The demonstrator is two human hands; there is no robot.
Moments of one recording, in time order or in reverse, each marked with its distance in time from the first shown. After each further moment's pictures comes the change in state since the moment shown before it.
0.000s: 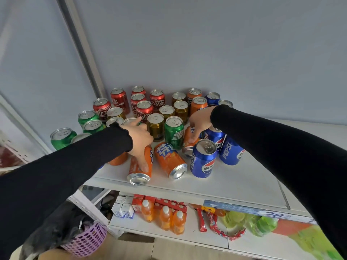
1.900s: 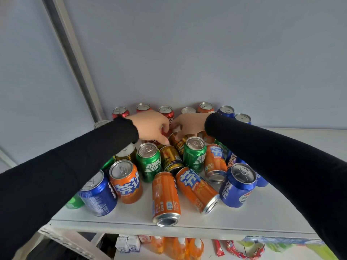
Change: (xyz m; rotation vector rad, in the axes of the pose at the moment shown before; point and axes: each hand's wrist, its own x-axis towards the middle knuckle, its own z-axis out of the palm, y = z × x) left_hand 0.061 -0.104 -0.022 -0.488 0.409 0.080; right_hand 0.077 -0.060 -0.051 0.231 0.234 -0.158
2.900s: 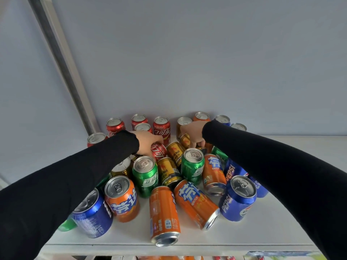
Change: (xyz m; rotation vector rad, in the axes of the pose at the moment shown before) left_hand 0.034 -0.028 0.030 0.101 -0.252 -0.053; right_hand 0.000 0.025 -0.010 -0.165 -0.040 0.258
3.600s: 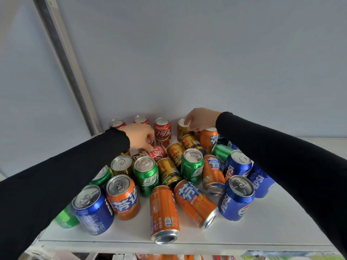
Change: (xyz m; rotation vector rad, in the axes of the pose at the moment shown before) left_hand -0.019 -0.014 -0.013 -0.090 0.230 -0.043; right_hand 0.009 0.031 -0.021 0.298 0.277 -0.039
